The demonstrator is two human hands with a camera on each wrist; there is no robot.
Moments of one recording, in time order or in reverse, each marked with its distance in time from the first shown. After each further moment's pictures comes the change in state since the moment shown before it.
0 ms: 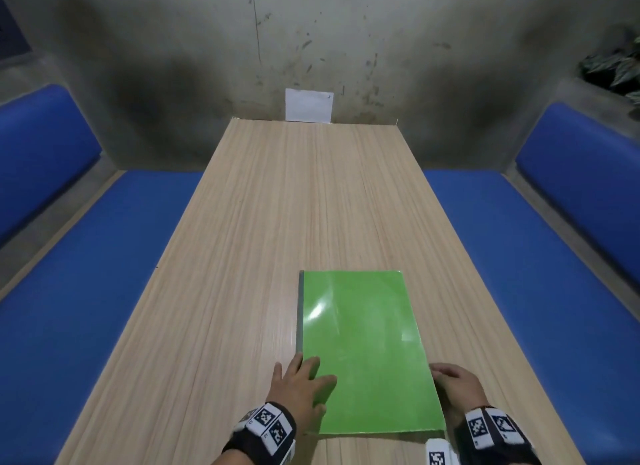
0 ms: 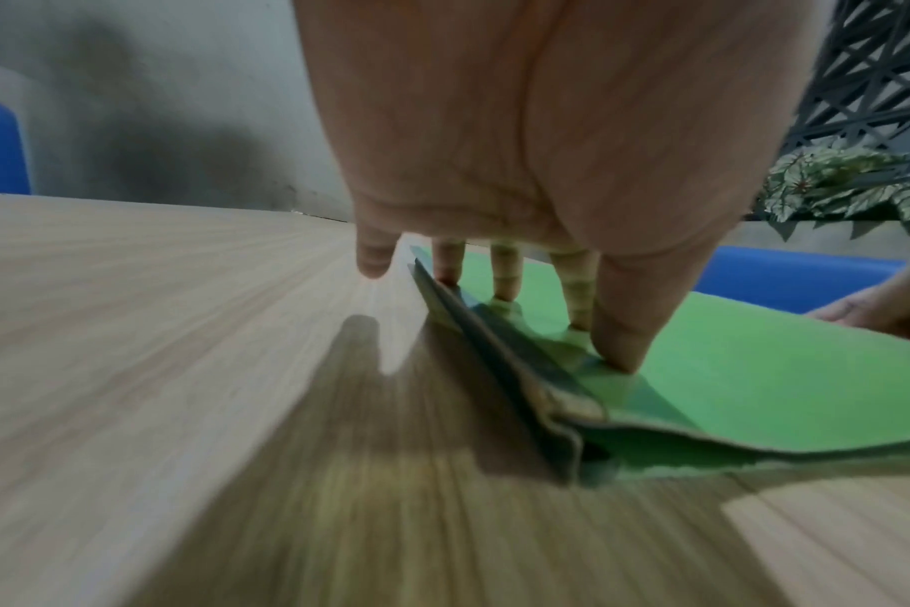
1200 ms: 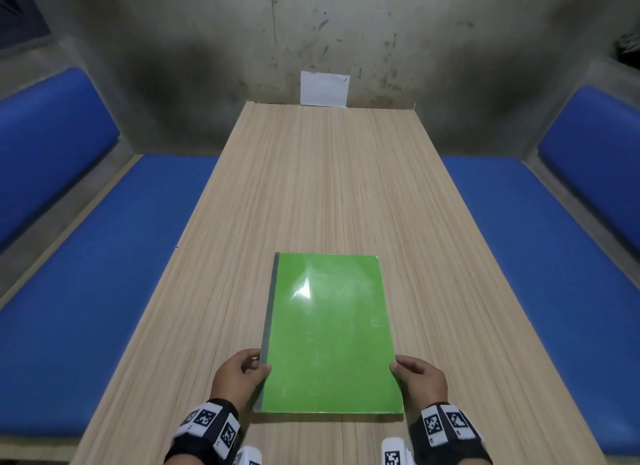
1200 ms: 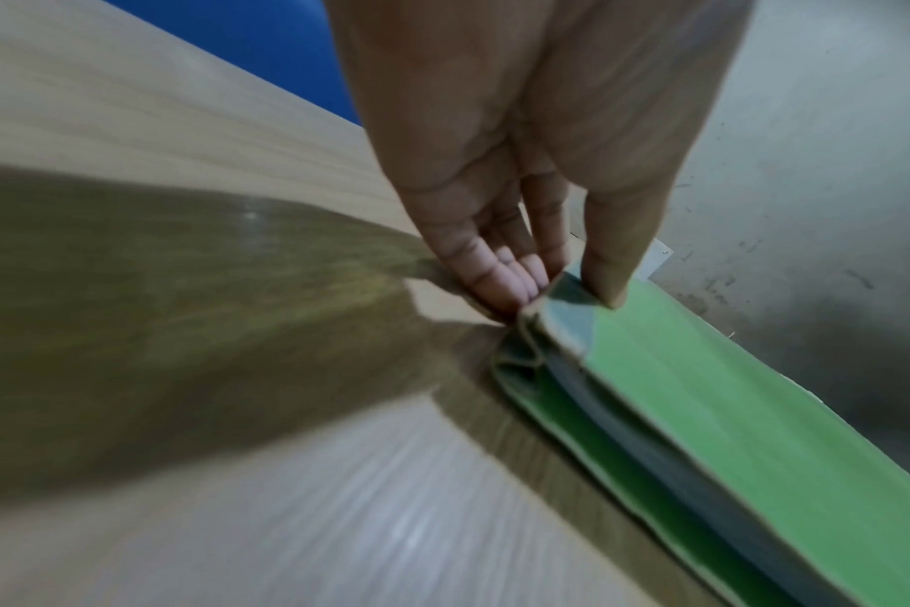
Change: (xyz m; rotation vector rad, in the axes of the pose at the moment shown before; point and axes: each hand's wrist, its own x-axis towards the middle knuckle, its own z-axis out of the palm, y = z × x) left_hand -0.043 -0.092 0.025 -1.098 0.499 -0.478; right_hand -0.032 0.028 0.079 0.290 -0.053 0.024
